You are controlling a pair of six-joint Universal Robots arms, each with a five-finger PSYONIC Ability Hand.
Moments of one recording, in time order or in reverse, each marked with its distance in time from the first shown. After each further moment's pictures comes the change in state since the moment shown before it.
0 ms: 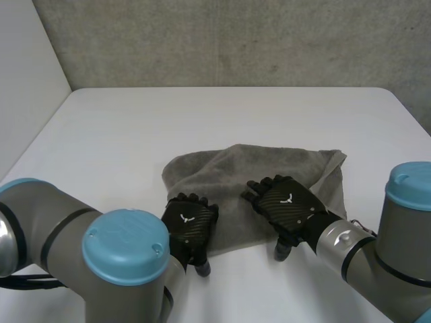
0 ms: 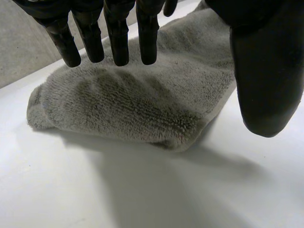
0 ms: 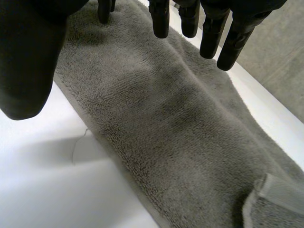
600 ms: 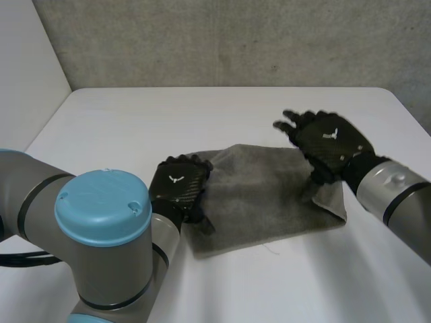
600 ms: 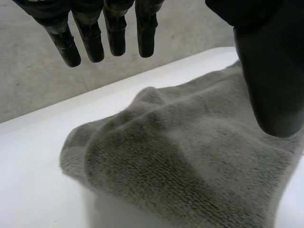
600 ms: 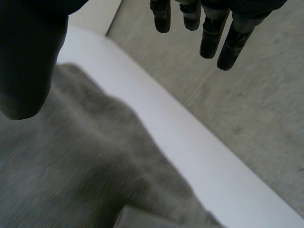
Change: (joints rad) left arm 0.058 0.050 0.091 0.008 -0.001 -0.107; right arm -0.133 -0.170 -0.128 0.083 -0.001 0.107; left_hand -0.074 -0.108 0.000 0.000 -0.123; right_hand -0.068 -0.088 0.000 0.000 0.000
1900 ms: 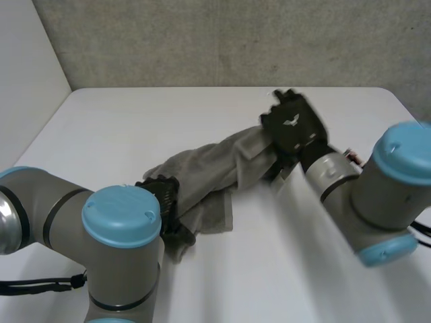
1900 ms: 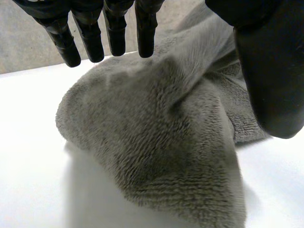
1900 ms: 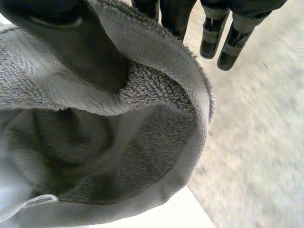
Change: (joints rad) left arm 0.021 -0.091 -0.033 0.001 -0.210 -0.210; right arm 0.140 0.276 -0.136 -0.384 0.164 -0.065; left_hand 0.000 0.000 0.000 0.000 0.000; right_hand 1.166 1.234 0.000 0.000 1.092
